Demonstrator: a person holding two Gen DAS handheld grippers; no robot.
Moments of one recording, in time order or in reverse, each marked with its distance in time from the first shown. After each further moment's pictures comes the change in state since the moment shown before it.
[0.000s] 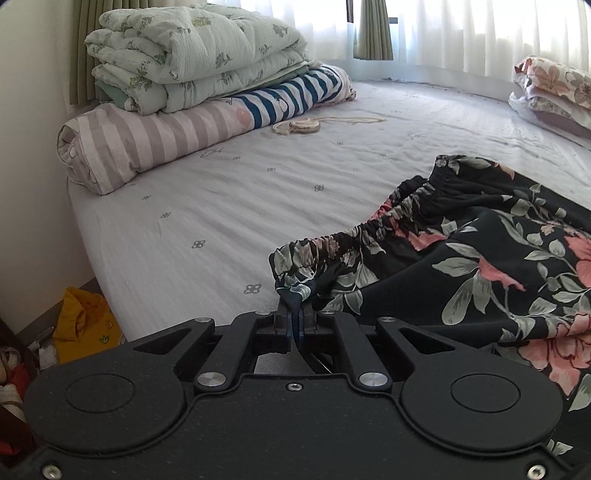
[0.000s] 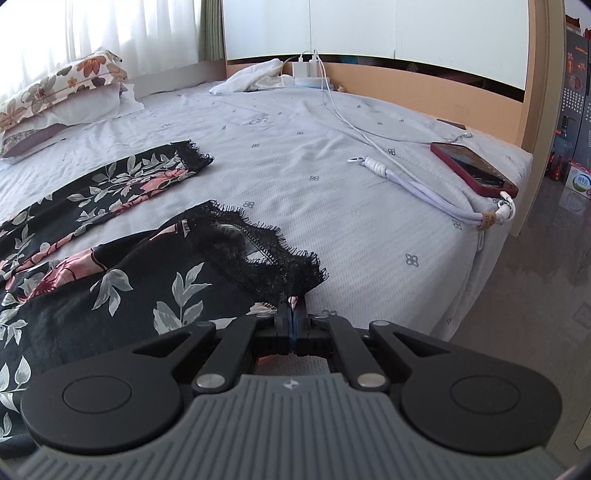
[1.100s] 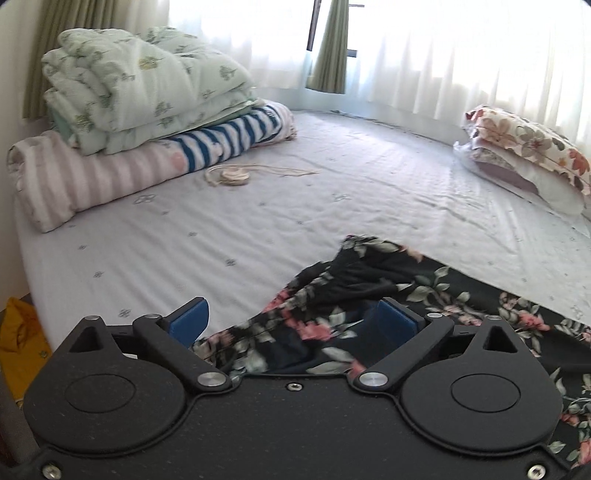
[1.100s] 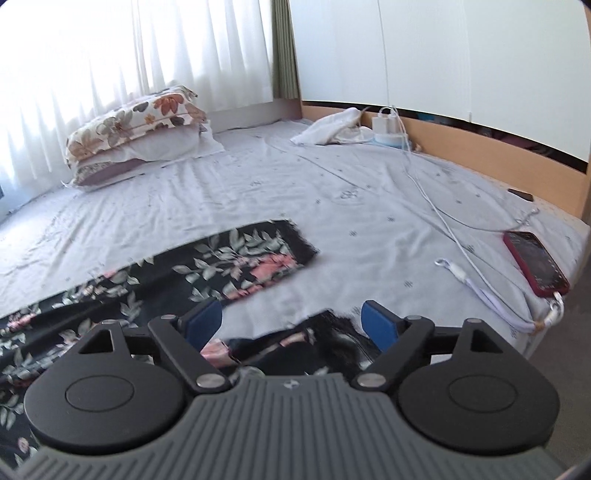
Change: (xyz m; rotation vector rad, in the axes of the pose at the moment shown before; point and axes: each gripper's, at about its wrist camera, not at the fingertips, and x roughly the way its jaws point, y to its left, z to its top) left arm -0.052 -0.030 0.086 -0.070 -0.052 -0.246; right arm -0.068 0.052 0.098 -0.063 -0.085 0.244
